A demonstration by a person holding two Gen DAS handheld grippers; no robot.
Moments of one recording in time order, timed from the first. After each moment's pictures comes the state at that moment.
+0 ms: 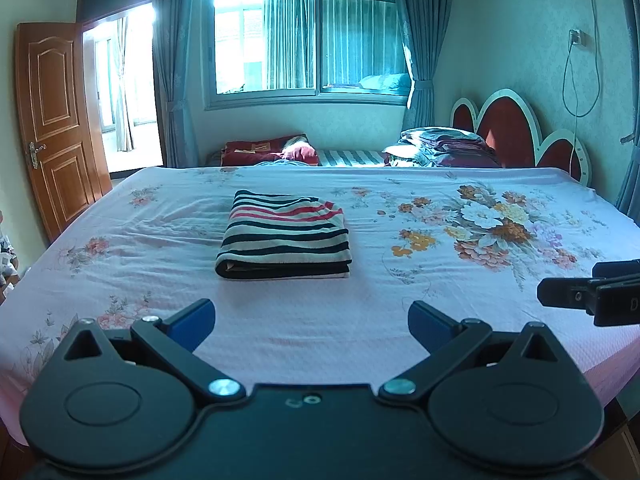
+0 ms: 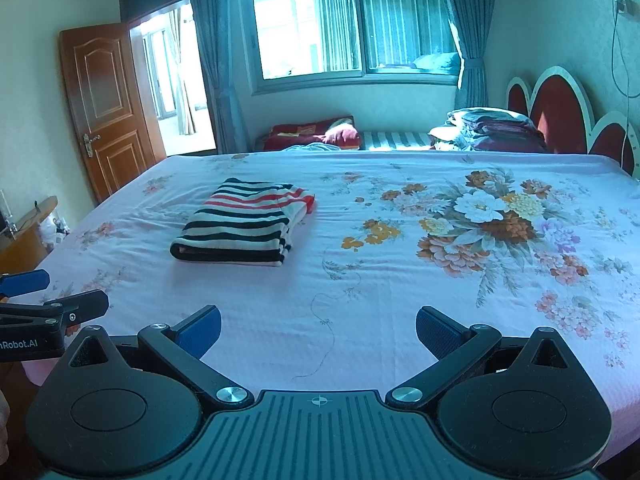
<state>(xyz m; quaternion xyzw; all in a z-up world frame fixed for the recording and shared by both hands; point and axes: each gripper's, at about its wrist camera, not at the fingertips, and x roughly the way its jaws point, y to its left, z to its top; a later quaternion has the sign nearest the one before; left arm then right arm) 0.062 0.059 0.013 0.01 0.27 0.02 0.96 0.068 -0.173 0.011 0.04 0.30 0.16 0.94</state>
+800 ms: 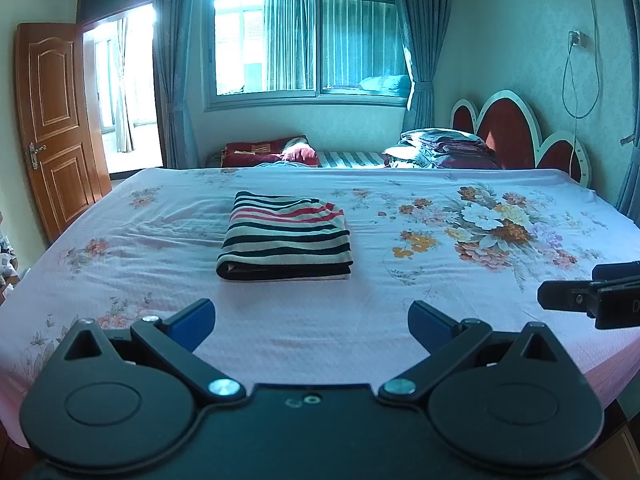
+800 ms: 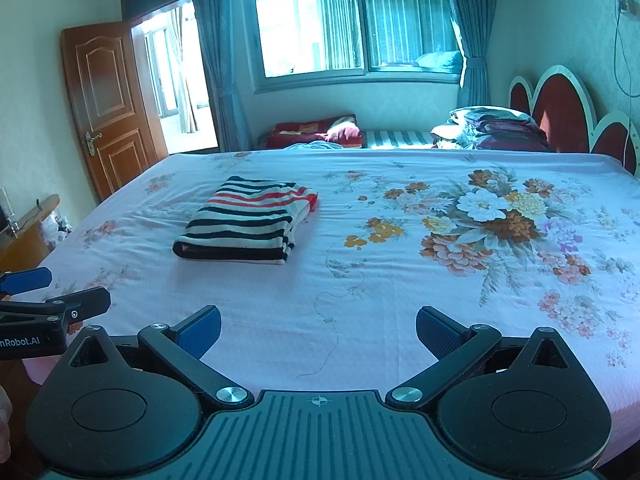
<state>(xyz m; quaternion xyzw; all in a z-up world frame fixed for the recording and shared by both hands) 0.061 0.062 0.016 0.01 0.26 0.02 0.96 0.068 -0.171 0.012 0.04 0.30 0.16 0.94</state>
